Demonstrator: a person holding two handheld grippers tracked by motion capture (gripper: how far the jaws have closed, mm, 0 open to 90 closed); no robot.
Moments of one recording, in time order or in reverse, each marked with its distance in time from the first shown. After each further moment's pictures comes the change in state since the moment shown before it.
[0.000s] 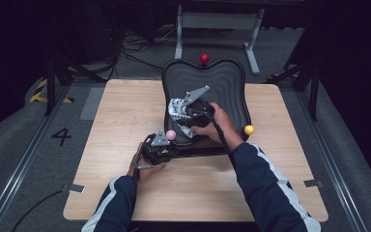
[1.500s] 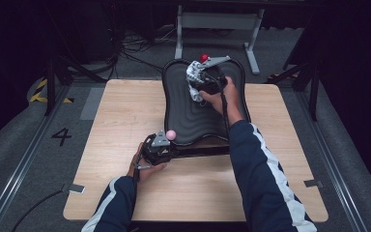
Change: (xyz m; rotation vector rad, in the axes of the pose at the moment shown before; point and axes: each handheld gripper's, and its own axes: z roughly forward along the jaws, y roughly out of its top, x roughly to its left) left arm -0.001 0.000 0.000 0.003 0.008 0.012; right arm -0.087 0.011 -0.022 -0.160 -0.277 0.234
